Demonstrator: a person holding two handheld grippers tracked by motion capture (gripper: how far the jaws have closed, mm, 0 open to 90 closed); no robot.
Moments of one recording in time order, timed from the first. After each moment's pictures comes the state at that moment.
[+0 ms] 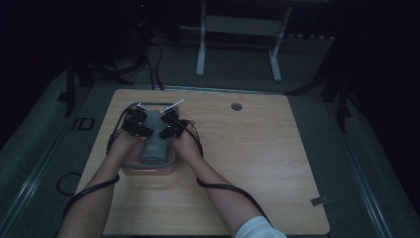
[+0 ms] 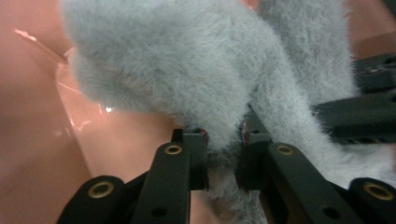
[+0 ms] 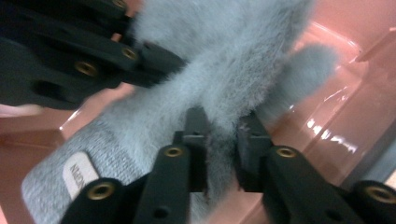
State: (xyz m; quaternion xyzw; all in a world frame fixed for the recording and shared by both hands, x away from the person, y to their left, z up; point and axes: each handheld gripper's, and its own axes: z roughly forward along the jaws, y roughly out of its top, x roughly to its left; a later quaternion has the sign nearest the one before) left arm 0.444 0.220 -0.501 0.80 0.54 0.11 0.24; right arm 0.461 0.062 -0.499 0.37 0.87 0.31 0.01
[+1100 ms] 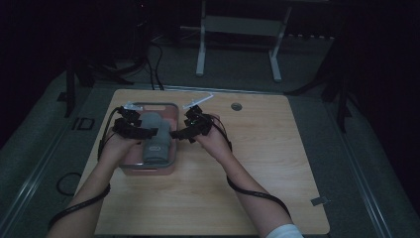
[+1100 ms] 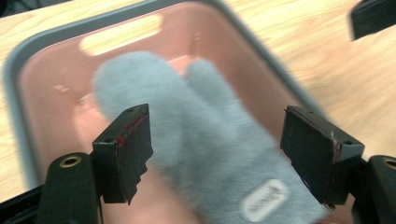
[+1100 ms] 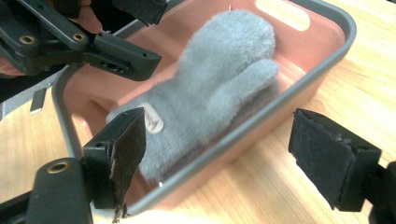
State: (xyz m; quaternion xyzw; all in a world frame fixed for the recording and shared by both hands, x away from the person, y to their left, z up) left arm 0.388 0.217 -0.446 0.79 0.49 0.16 0.35; right arm 0.433 -0.020 -0.442 0.28 0.87 0.41 0.02
